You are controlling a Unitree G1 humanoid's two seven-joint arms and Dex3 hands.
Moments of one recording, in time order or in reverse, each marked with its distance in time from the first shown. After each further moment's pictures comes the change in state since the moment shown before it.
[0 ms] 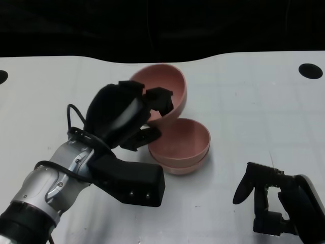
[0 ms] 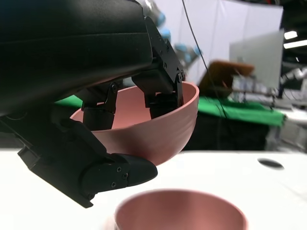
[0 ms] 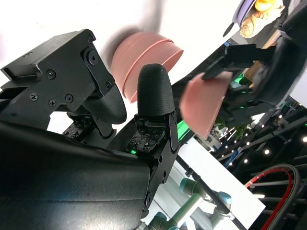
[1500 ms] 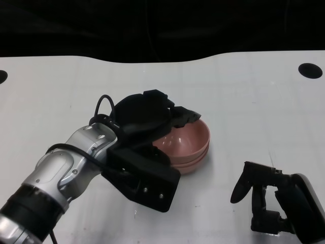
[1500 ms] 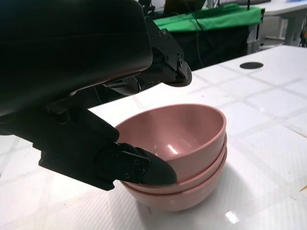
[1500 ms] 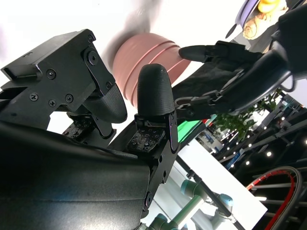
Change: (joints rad) left arm -0.065 0.025 -0.094 -0.083 0.032 0.071 -0.376; right arm -0.008 0.010 -0.001 0.001 -0.018 0.015 0.001
